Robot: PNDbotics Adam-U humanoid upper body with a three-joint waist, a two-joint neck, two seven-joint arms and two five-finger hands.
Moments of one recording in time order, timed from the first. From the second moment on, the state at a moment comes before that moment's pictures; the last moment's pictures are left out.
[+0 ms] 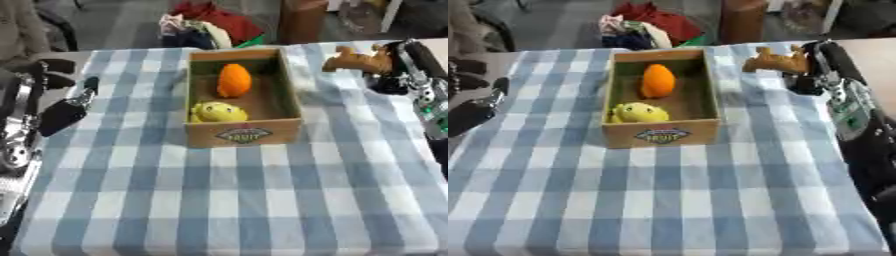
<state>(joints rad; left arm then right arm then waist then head) -0.29 0.40 -0.03 -1.68 -0.21 0.15 0.16 -0.86 -0.40 0.00 -0.82 0.78 -0.19 -0.04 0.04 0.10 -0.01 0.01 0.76</state>
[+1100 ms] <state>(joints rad) -0.29 0.38 -0.04 -1.68 -0.21 0.15 0.15 -0.97 -0.16 0.07 -0.78 0.89 -0.28 0.09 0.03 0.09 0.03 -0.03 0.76</state>
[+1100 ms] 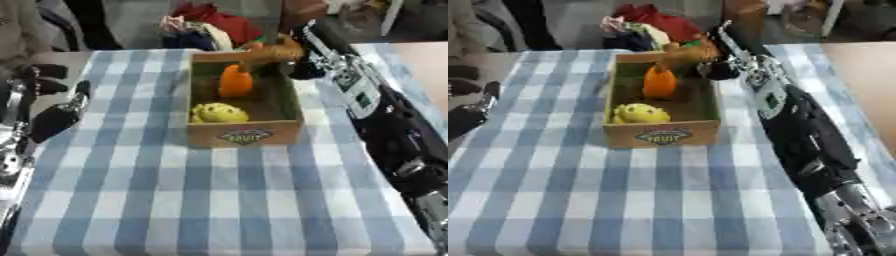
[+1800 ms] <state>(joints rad) -0.30 0.37 -0.05 -1.67 -0.21 0.14 0.14 -0.98 -0.10 0.07 -0.76 1.05 -0.39 0.20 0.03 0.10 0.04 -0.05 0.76</state>
